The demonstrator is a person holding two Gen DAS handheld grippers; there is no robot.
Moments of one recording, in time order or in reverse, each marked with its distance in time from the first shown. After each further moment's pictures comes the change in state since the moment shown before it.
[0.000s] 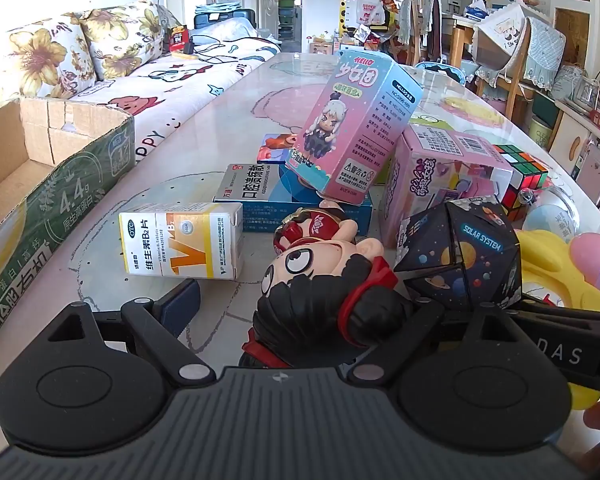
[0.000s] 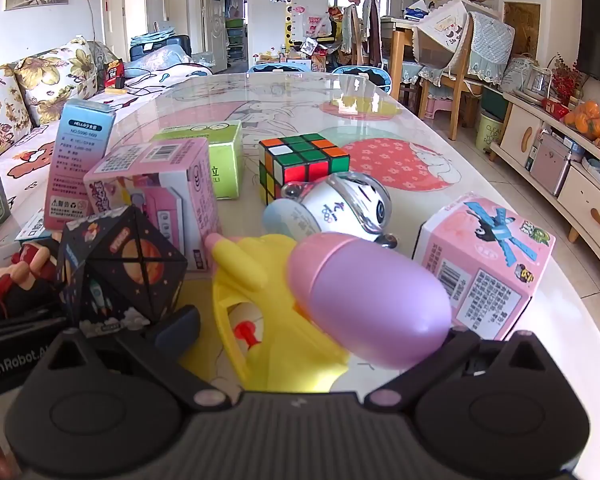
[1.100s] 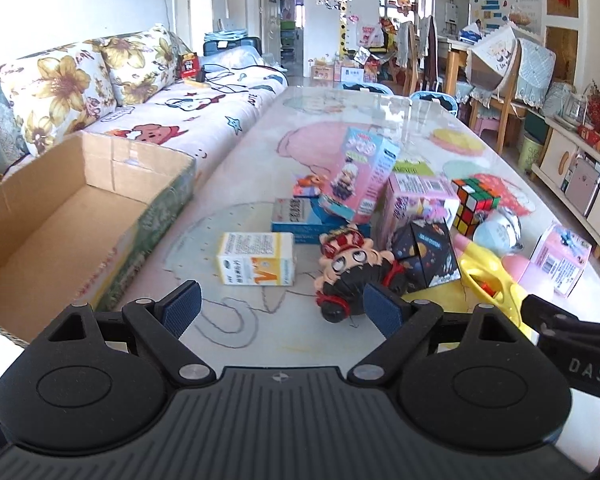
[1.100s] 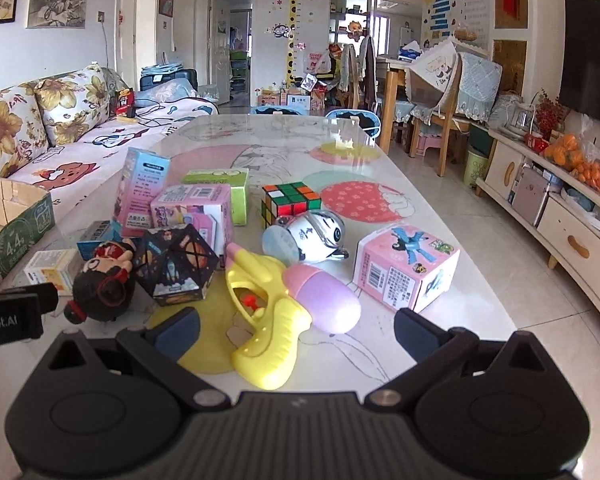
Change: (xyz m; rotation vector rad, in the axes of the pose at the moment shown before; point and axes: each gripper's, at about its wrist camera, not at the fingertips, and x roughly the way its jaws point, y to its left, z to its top) left arm -0.108 0.022 -0.011 0.013 -0.069 0.026; right arm -0.110 -0.004 -0.019 -0.034 -0.127 -0.007
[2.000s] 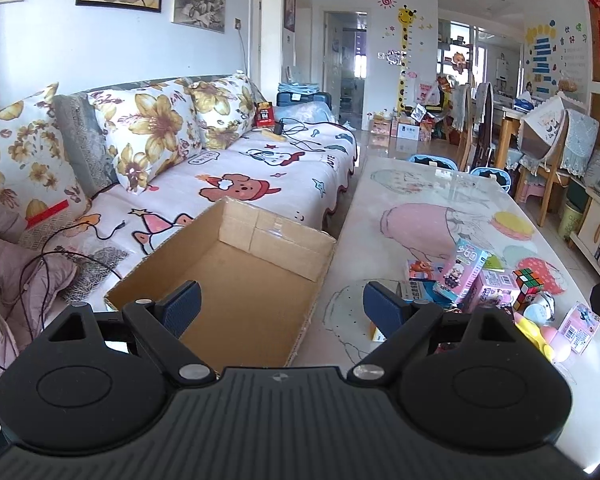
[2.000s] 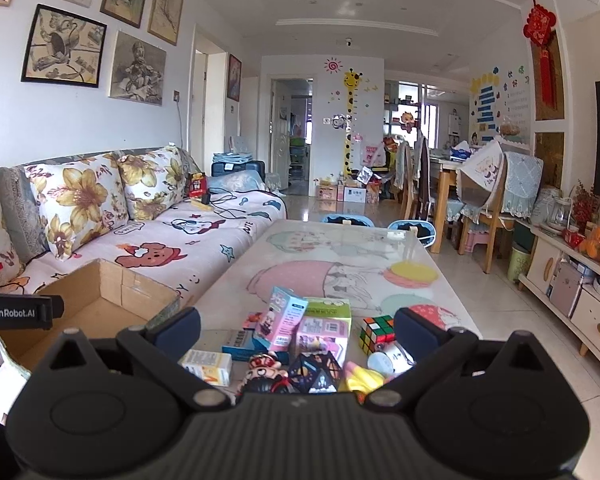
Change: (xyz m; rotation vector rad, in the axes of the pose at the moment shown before) left arm -0.067 0.081 0.025 -0.113 -0.143 0.142; right arm -0.124 0.082 0.047 -0.079 -0.277 0.157
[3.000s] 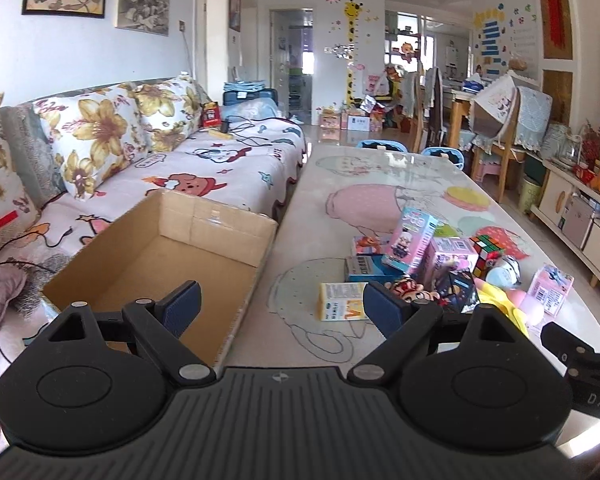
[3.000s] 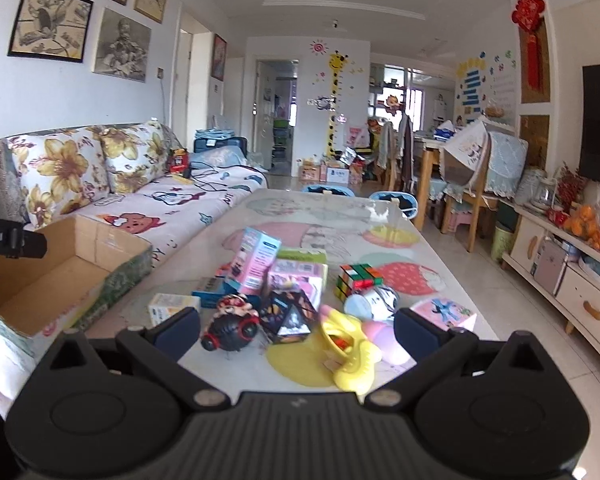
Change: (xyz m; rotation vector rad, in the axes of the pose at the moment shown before) left arm 0.016 -0.042 -0.040 0.097 -0.050 -0.159; right arm 0.021 -0.028 -0.069 0.032 0.069 -0.099
